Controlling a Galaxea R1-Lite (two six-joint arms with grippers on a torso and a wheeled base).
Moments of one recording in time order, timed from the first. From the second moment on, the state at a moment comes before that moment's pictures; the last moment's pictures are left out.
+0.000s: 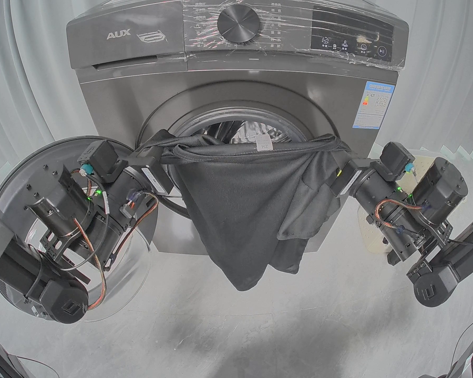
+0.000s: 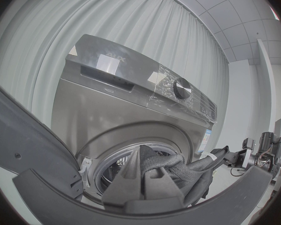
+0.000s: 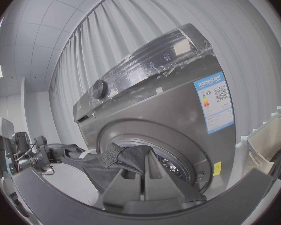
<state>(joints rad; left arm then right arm) -0.53 1.79 -0.60 -1.55 0.17 -0.16 0.58 1.84 -0.64 -1.54 -0.12 0.19</state>
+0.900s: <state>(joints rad) -0.48 1.77 -0.61 -1.55 0.18 -0.16 0.61 1.84 -0.68 -1.54 -0.14 0.19</state>
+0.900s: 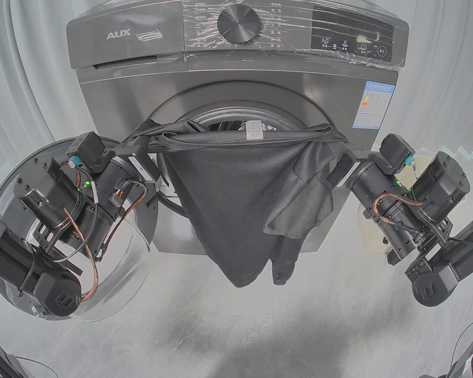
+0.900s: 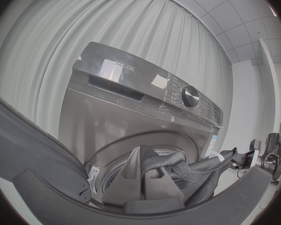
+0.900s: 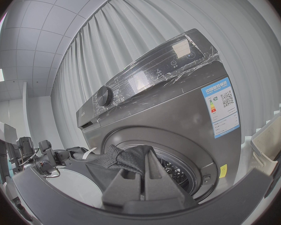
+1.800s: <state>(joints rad) -0.51 1.79 -0.63 -1.53 0.18 -0.12 0.63 1.85 -0.57 -1.54 -0.18 0.22</state>
